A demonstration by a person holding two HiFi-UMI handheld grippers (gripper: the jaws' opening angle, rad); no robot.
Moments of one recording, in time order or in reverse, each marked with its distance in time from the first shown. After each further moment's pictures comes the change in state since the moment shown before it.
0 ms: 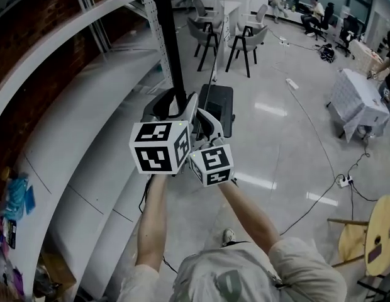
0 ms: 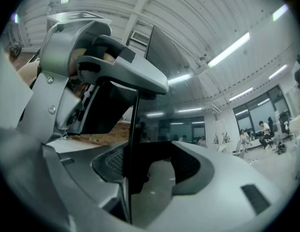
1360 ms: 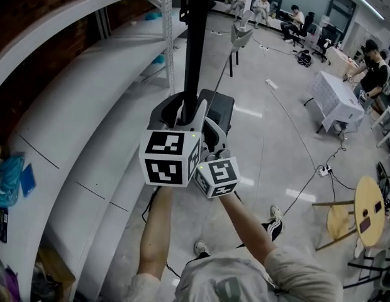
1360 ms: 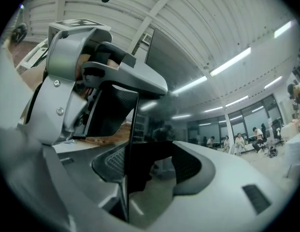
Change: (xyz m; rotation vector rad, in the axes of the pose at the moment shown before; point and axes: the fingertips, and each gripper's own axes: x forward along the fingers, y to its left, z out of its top) left arm -0.173 0.023 -0.001 -0.053 -0.068 -0.132; right arm -0.071 0.157 0.025 -0.048 -0.017 -0.100
